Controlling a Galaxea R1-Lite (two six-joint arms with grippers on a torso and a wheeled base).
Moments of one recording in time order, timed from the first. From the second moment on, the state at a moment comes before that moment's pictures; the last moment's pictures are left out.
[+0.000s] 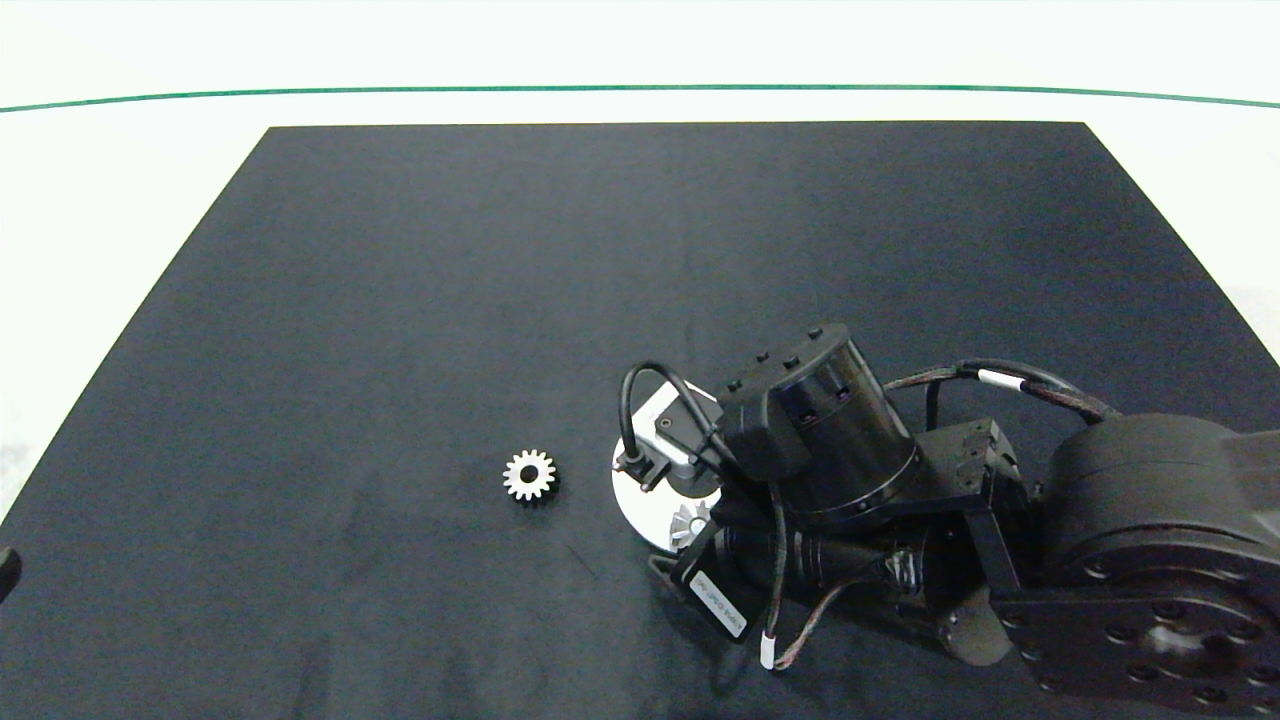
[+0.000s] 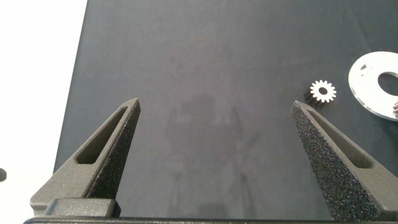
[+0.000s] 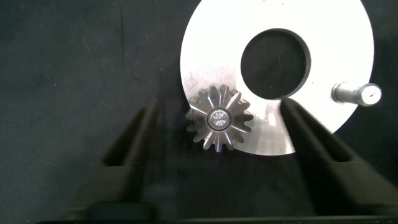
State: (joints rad) left arm -0.01 0.49 -0.53 0.04 -0.04 0.09; right arm 0.94 1.81 -1.22 0.12 -0.31 -0.16
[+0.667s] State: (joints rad) left arm -0.01 0.48 -0.54 0.07 -0.04 0.09; right arm 0.61 1.47 -1.09 0.17 -0.23 -0.16
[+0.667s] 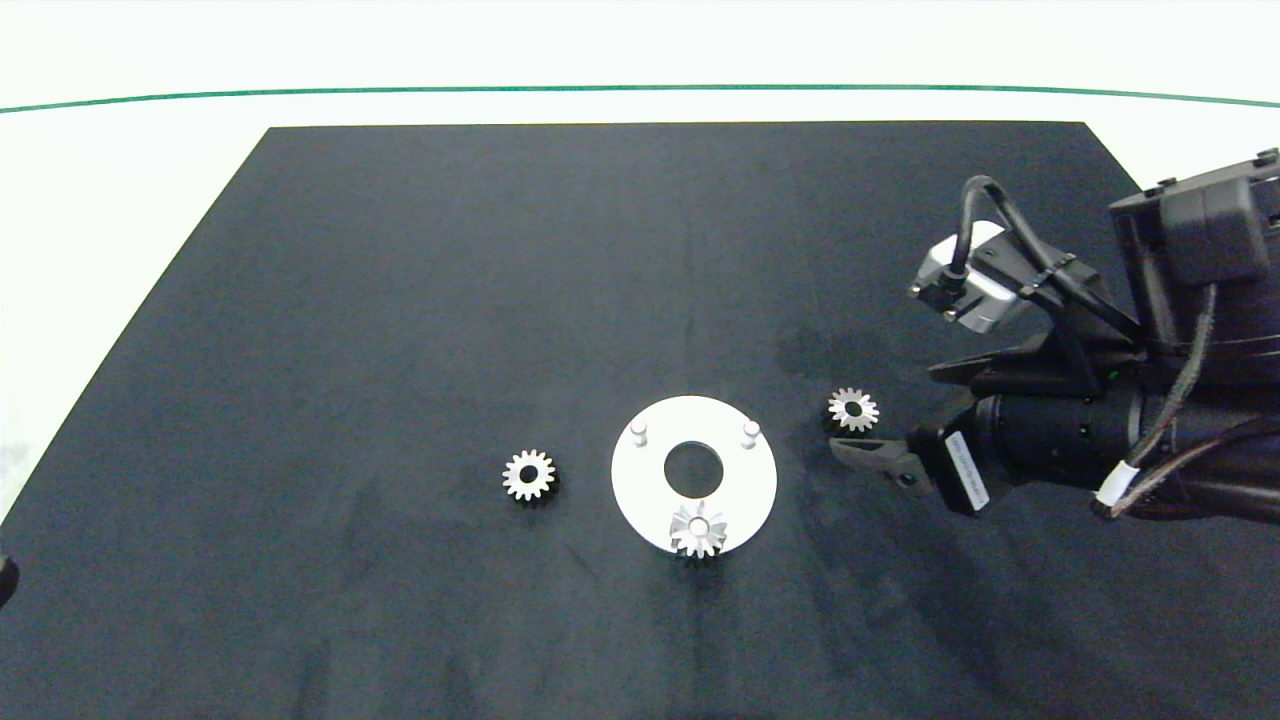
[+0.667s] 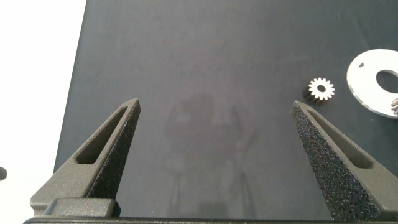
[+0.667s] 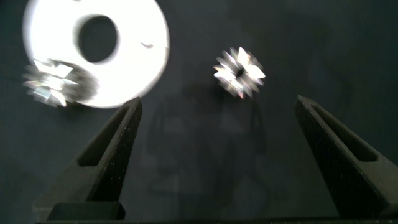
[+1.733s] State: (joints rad) left arm -0.01 0.47 -0.60 0.14 -0.04 0.09; right arm 0.48 1.68 -1.12 0.02 -0.12 -0.16
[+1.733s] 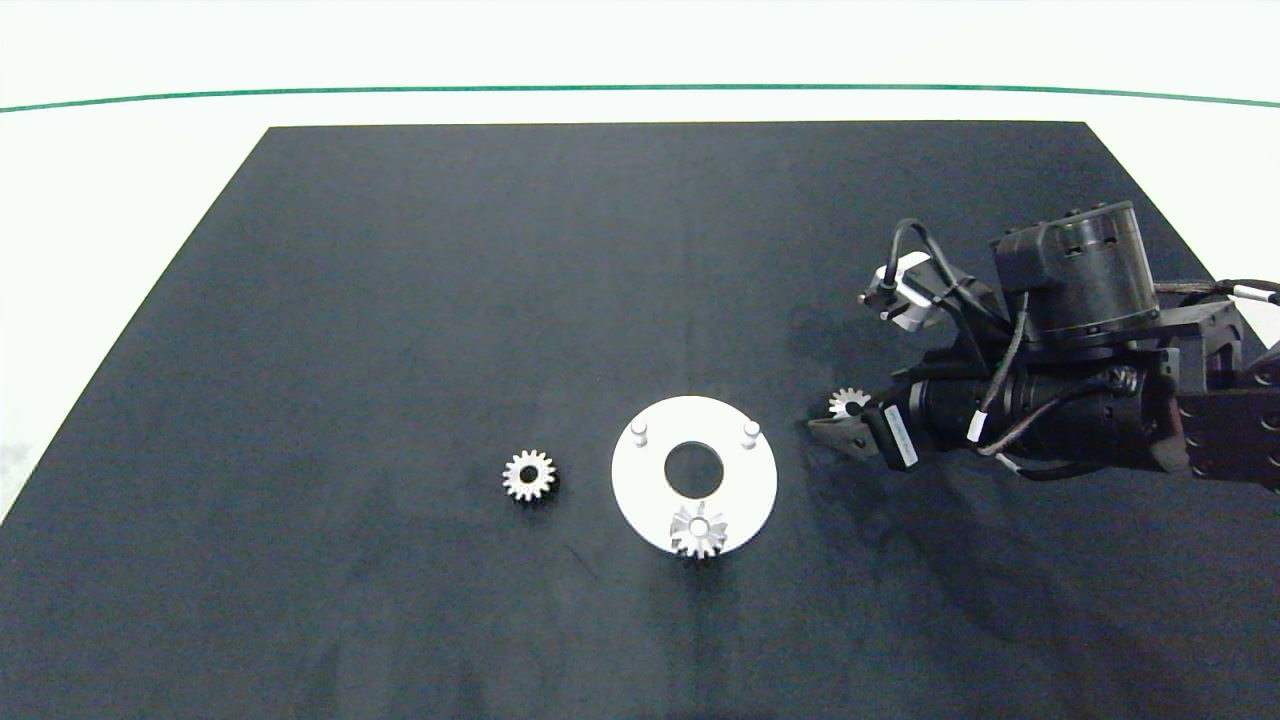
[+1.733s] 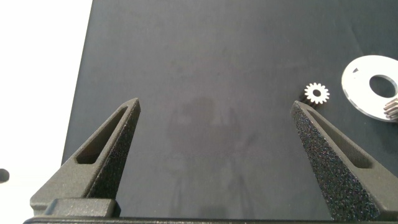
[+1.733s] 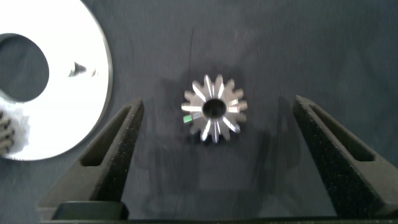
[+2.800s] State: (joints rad) left arm -0.01 0.47 -0.60 0.14 -0.04 0.09; right arm 0.48 1.73 -1.14 0.02 -0.12 -0.16
